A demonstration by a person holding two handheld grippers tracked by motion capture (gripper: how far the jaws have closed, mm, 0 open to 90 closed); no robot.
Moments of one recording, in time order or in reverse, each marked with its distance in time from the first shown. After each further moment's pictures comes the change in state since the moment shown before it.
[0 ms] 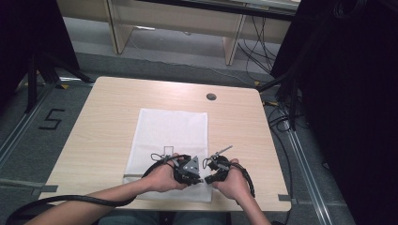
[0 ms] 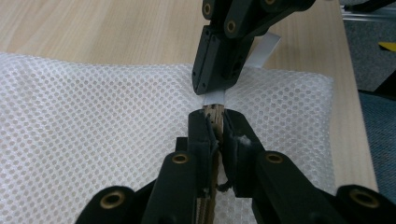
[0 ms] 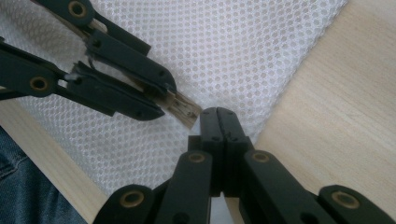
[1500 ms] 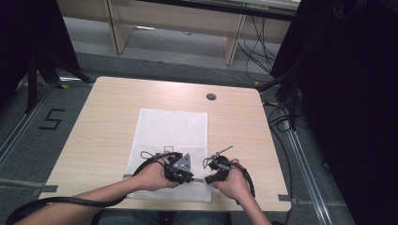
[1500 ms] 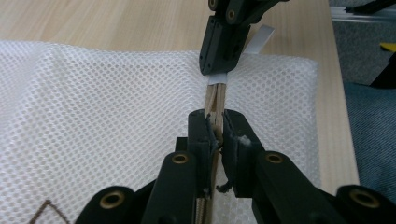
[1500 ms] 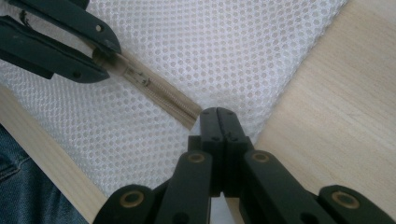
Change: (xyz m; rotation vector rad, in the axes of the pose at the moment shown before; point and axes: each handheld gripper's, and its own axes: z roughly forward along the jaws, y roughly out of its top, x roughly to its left) left arm 0.002 -0.010 -0.027 -0.014 0.015 0.004; right arm -0.003 0.000 0.001 -0.008 0.006 -0.005
